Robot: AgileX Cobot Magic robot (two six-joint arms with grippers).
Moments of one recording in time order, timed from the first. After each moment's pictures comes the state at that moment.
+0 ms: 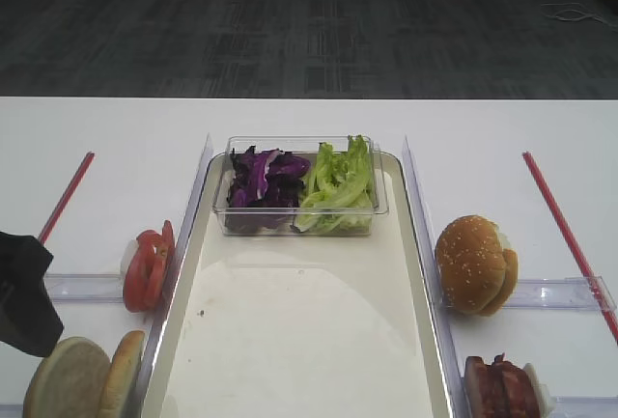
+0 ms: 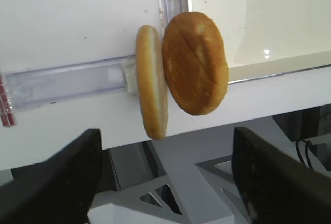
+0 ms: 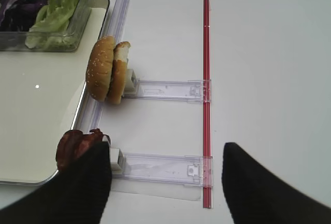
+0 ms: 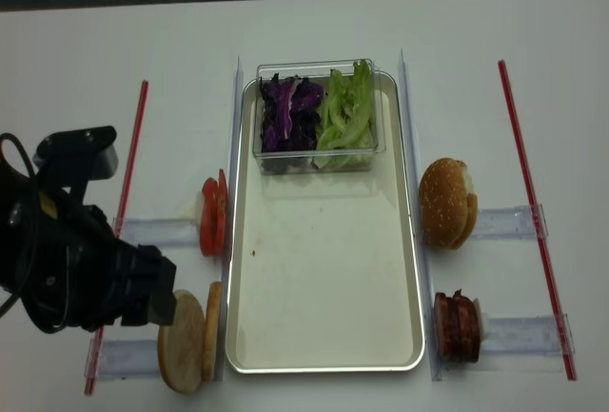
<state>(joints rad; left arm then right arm) -0.27 1.10 -0.79 -0.20 1.20 -0.14 -0.06 0.05 -0.48 0.22 1.12 -0.11</state>
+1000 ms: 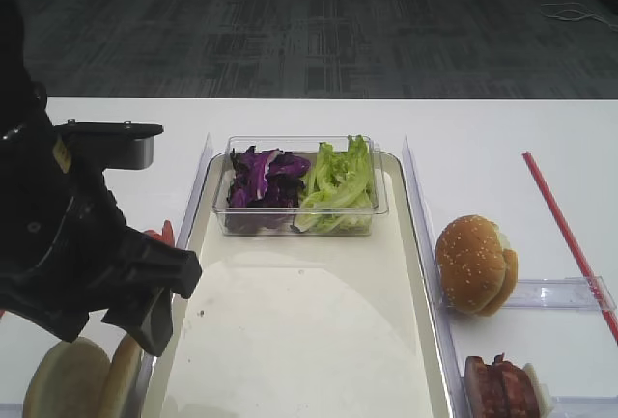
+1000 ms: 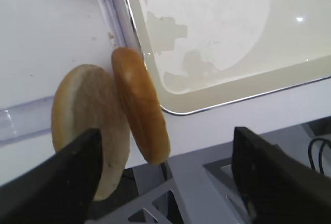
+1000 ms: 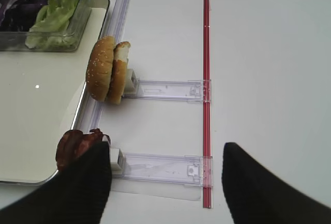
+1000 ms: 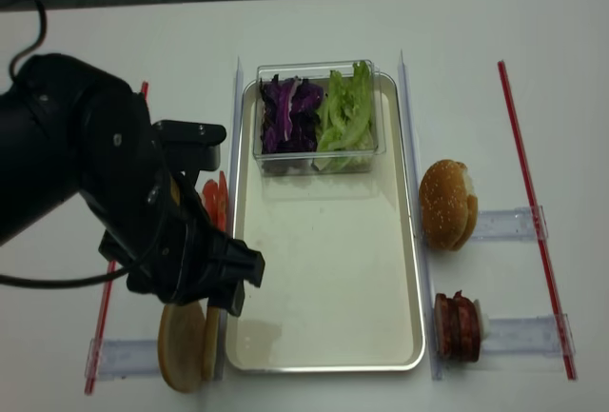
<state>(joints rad) -0.58 1.39 -0.94 -0.10 1.11 -0.35 -0.06 0.05 -0.48 0.22 1.12 -0.11</state>
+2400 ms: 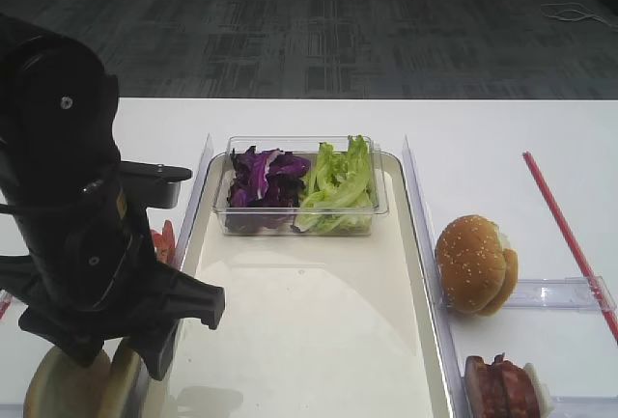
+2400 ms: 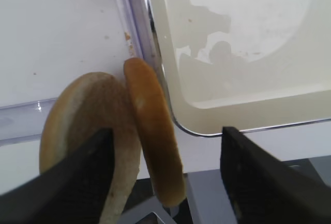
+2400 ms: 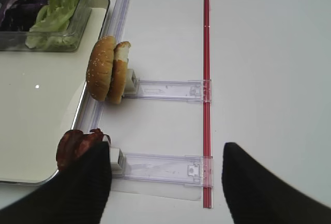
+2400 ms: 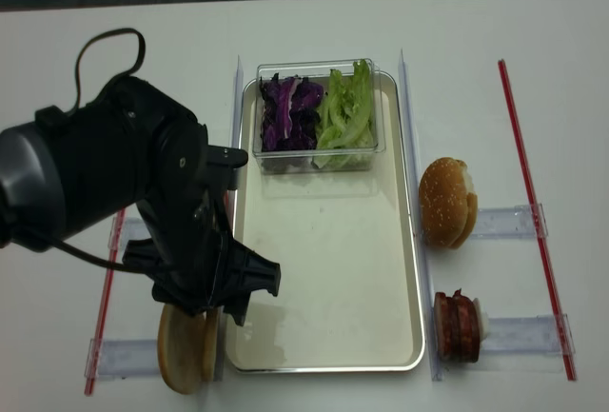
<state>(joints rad) -0.64 1.53 -0.94 -0.02 1.07 -0.48 -0.06 0.05 -0.48 0.22 1.12 -0.11</state>
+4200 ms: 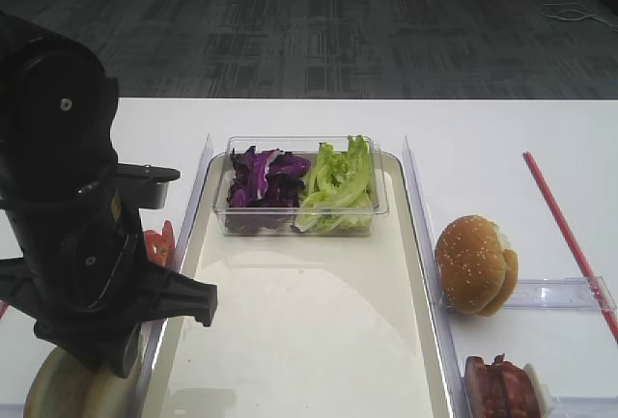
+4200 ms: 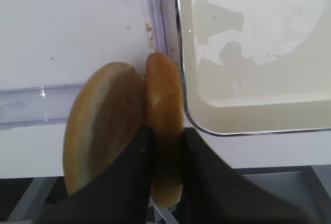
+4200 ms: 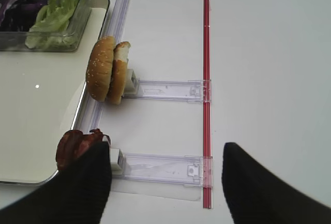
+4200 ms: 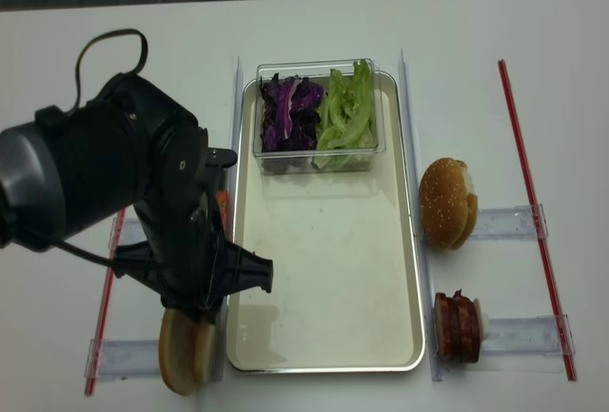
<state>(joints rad) -0.64 1.53 -0.94 0.02 1.11 -0.57 -0.06 0.05 -0.48 0.22 1.12 -0.11</state>
